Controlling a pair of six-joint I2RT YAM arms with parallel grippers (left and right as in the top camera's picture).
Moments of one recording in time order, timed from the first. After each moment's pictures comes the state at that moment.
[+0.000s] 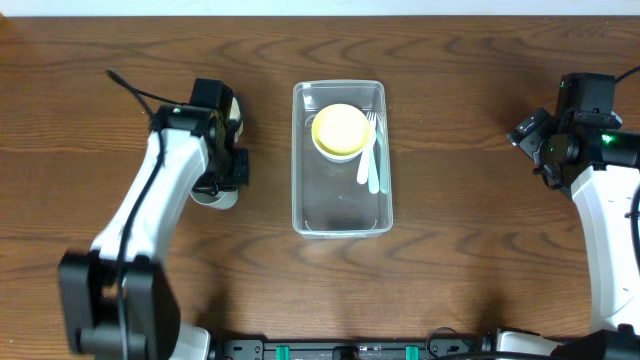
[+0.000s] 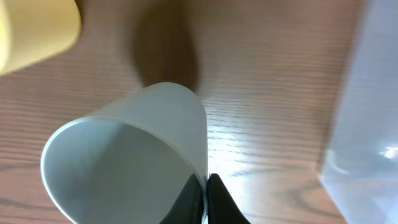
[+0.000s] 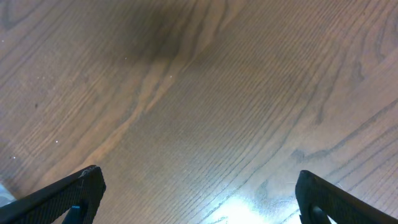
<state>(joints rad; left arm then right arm) -0.15 1.62 1.28 -1.12 0.01 -0.17 -0.14 1.43 1.27 -0.96 0.23 0.70</state>
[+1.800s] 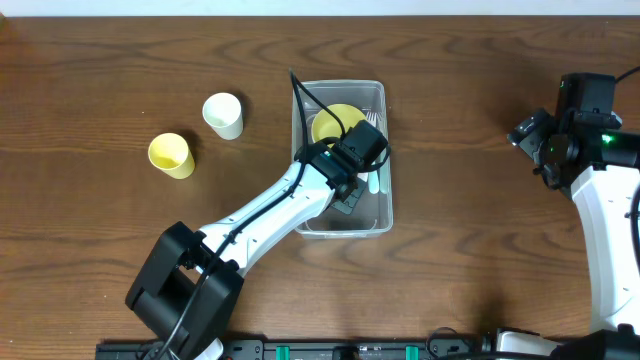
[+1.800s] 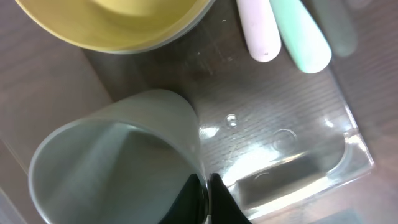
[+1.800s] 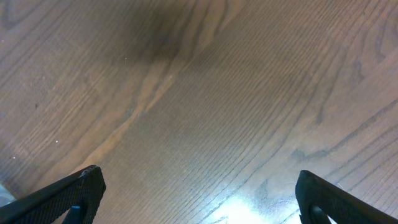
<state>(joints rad) -0.74 1.80 1.31 -0.84 -0.17 -0.19 -0.14 1.43 1.27 -0.96 0.23 0.70</state>
